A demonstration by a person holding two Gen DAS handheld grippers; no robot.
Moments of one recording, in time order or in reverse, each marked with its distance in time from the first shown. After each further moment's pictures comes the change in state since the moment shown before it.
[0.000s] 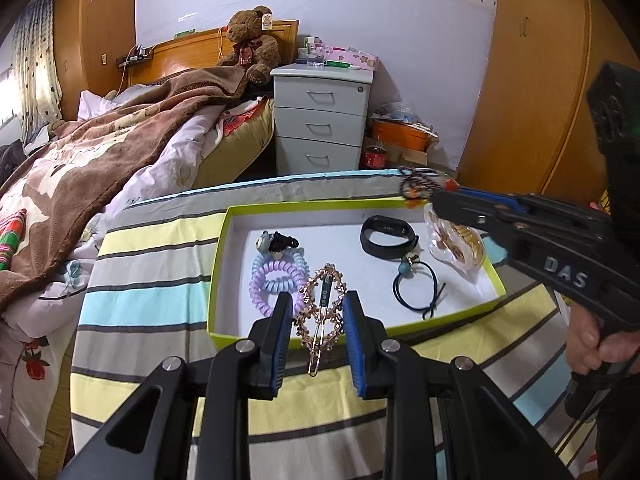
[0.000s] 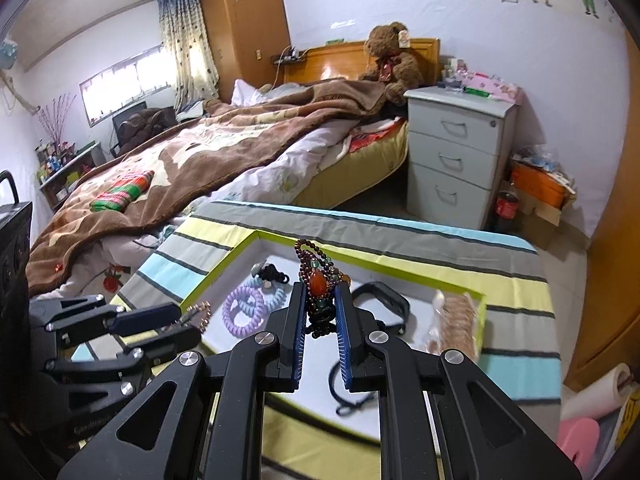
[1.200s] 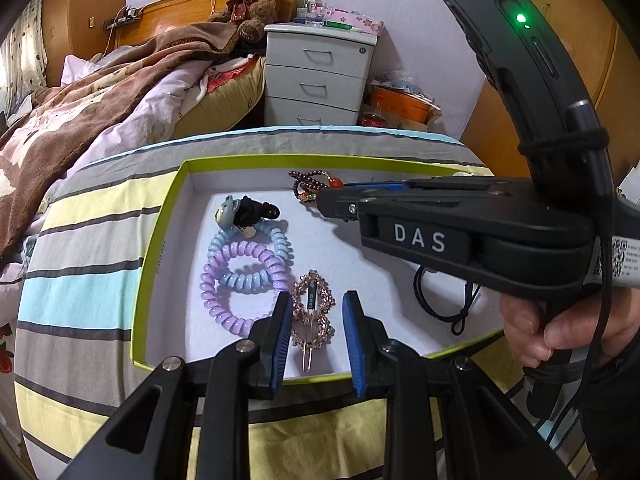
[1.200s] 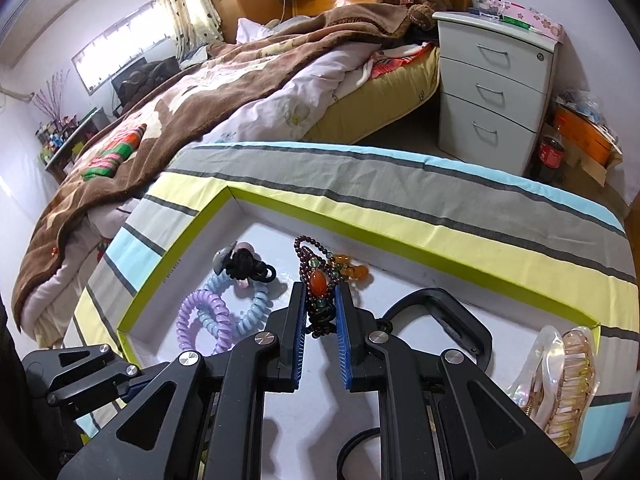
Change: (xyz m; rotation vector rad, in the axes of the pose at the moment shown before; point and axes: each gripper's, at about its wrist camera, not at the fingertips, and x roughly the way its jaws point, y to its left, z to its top) left arm 0.079 0.001 -0.002 -0.042 0.124 -0.053; right arm 0.115 -0.014 0.006 0.033 0.245 0.071
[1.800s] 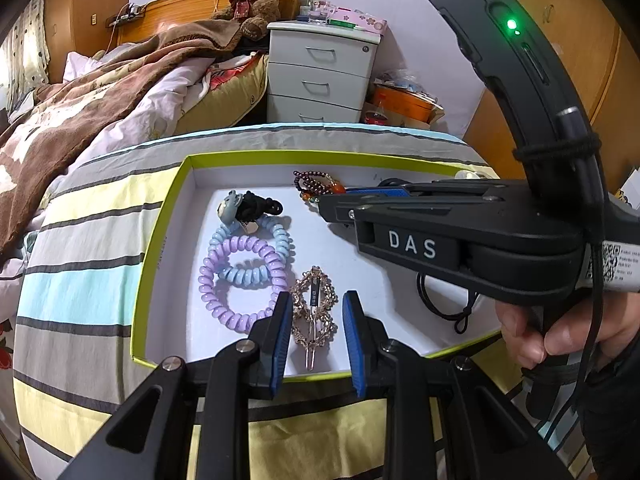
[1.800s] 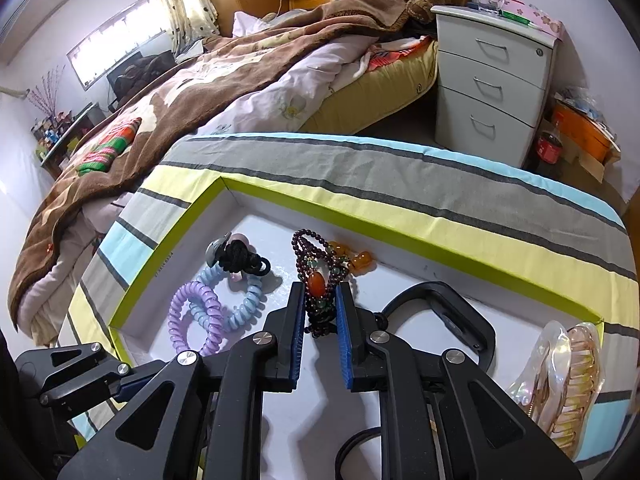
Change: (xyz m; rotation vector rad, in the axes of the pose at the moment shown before) left arm 0.000 0.001 -0.002 -0.008 0.005 0.007; right arm 0.004 0.000 -0.001 0.007 0.023 -0.011
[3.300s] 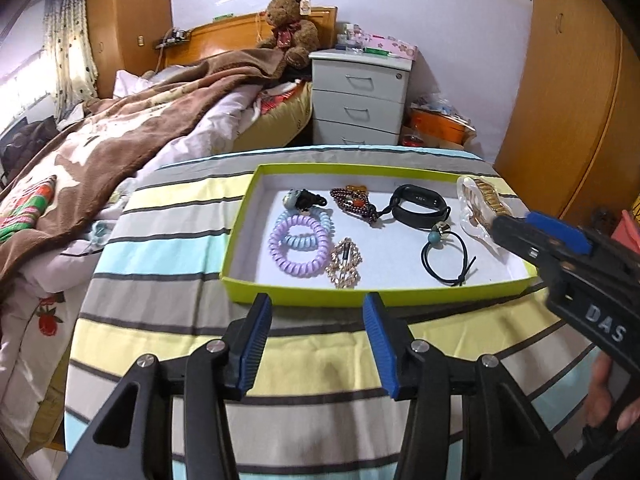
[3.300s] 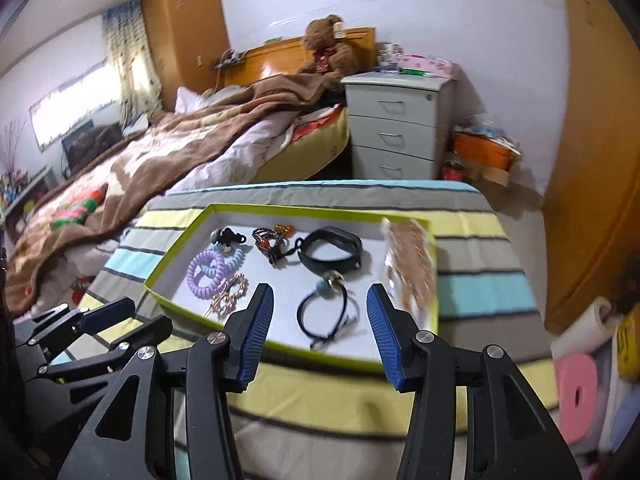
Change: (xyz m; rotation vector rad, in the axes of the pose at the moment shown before) left arm -0.070 -0.010 -0.038 -0.036 -0.104 0.185; right arm -0.143 0.018 -0.107 0.166 -0.303 -0.259
